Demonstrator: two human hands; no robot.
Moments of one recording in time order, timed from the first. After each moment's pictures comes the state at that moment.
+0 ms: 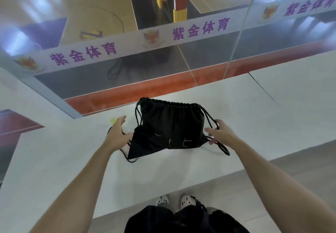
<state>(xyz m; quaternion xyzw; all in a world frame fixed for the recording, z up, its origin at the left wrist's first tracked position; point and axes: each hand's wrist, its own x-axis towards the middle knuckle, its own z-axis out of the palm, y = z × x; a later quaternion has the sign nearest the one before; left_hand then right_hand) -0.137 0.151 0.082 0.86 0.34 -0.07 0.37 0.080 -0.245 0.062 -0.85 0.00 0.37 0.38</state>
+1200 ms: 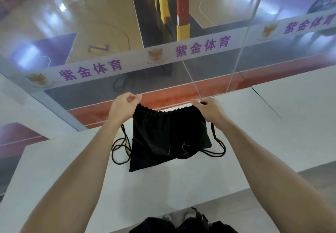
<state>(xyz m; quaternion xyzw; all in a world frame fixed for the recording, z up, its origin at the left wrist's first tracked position) -0.026 0.146 0.213 0.88 0.34 0.08 0.32 0.141 -0.145 0.165 -0.85 -0.13 0.19 0.47</state>
